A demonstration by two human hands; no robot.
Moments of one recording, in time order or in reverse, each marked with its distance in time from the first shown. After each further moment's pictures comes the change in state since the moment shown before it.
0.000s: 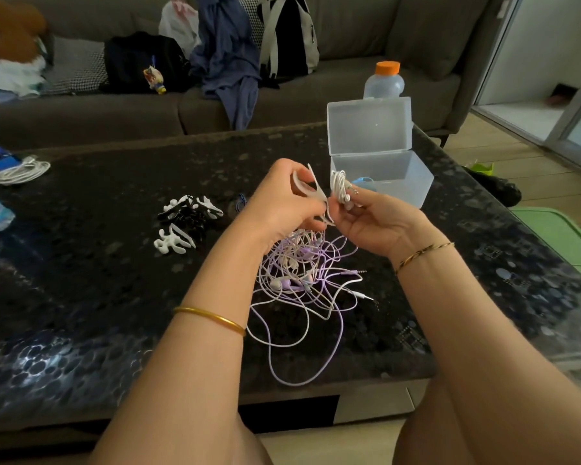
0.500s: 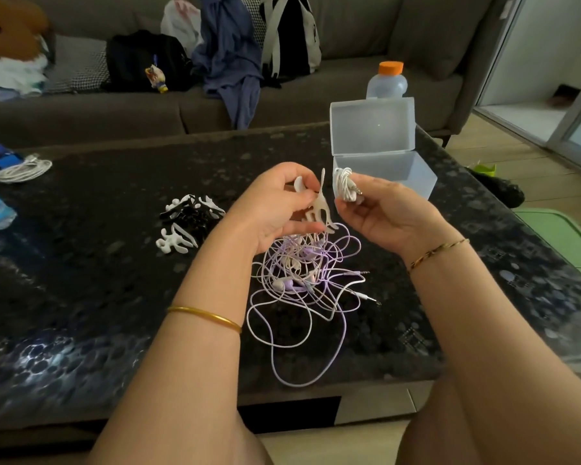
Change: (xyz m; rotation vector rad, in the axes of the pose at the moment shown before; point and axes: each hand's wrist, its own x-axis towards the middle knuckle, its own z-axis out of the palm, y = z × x) left_hand -0.002 0.003 -0.008 -0.179 -0.049 -0.134; right_hand -0.002 -0.007 -0.002 -0.244 -0.058 -0.186
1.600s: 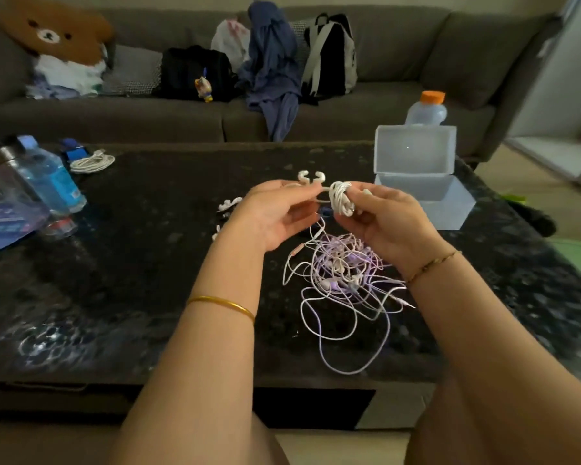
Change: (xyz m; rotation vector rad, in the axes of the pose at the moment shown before) left_hand -0.033 0.007 -0.061 -0.414 0.162 -0.154; right_hand -0.024 0.031 0.062 -0.217 -0.109 -0.115
